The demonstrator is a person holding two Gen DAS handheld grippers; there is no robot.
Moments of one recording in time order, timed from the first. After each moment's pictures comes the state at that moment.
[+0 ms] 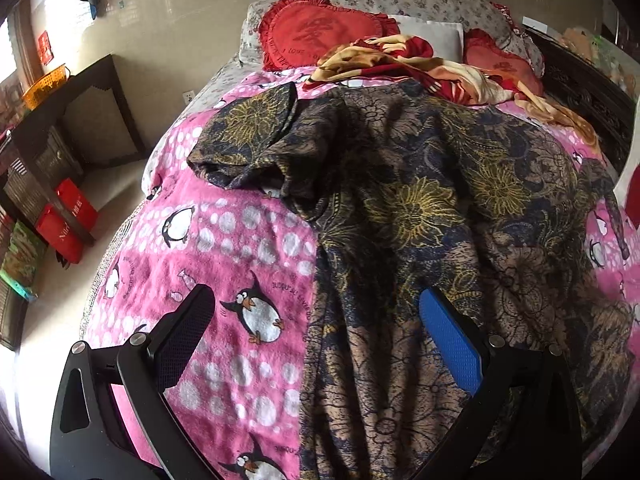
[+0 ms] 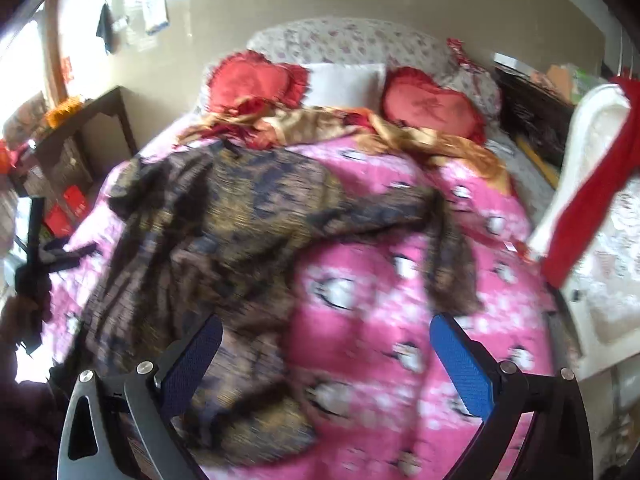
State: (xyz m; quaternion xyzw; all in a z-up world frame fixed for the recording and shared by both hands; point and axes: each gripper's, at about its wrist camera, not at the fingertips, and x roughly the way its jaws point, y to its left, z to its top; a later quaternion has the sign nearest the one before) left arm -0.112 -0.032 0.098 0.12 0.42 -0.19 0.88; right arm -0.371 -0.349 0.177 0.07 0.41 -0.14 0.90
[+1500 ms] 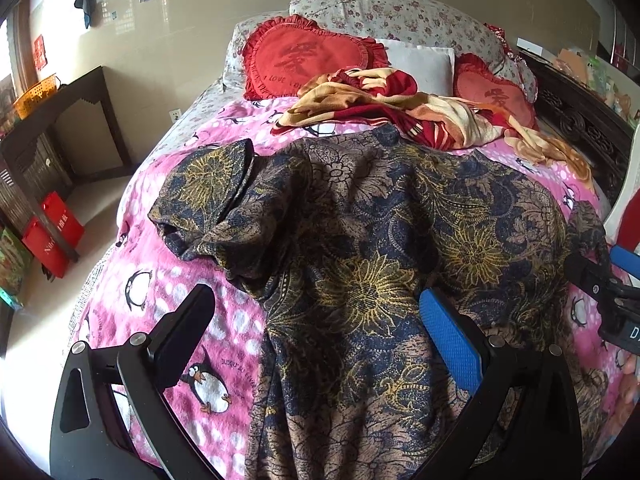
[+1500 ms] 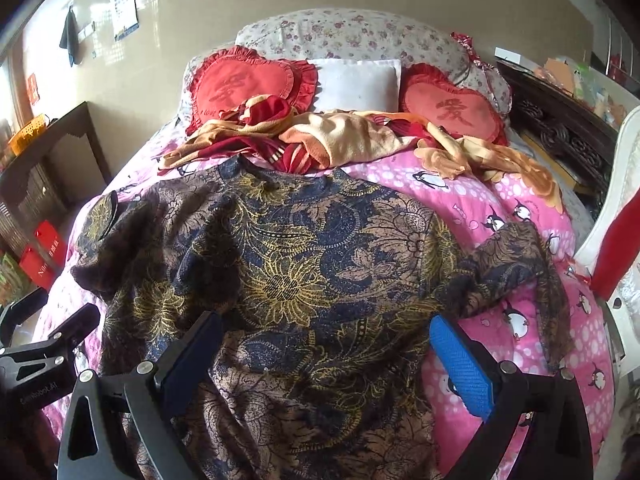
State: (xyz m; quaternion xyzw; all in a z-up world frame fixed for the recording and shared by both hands) left arm -0.072 -0.089 0.116 0.09 0.40 -0.21 0.89; right arm -0.181 -0.282 0.136 0.09 0.40 -0.21 0.89
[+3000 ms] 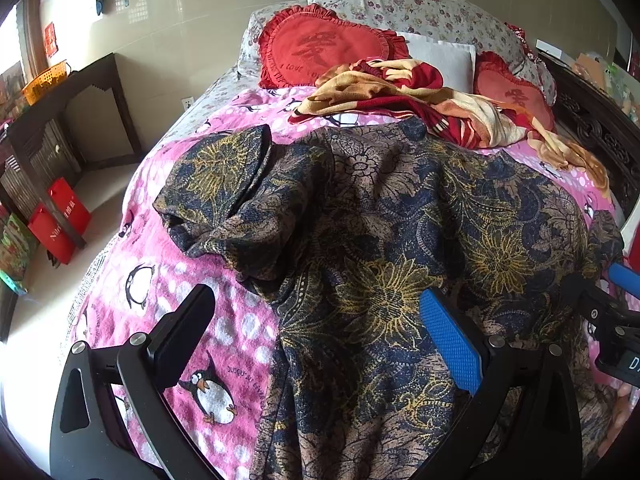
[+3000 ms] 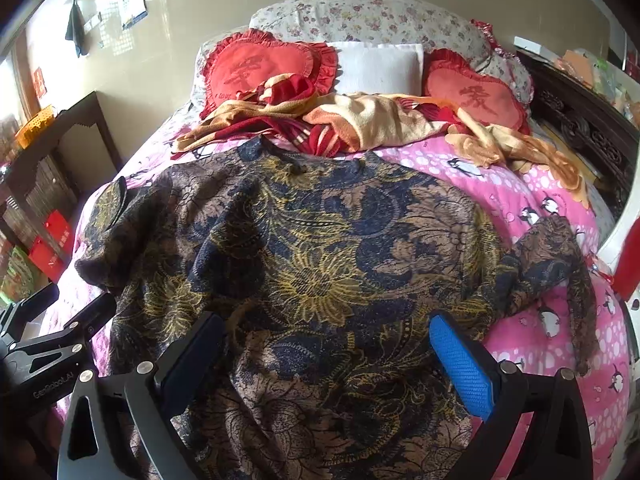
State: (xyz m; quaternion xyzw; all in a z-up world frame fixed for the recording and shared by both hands) left arm -0.053 -0.086 0.102 0.08 0.41 -0.18 0.89; right arm -0.153 -0.271 0.116 0.10 0.43 -0.18 0.88
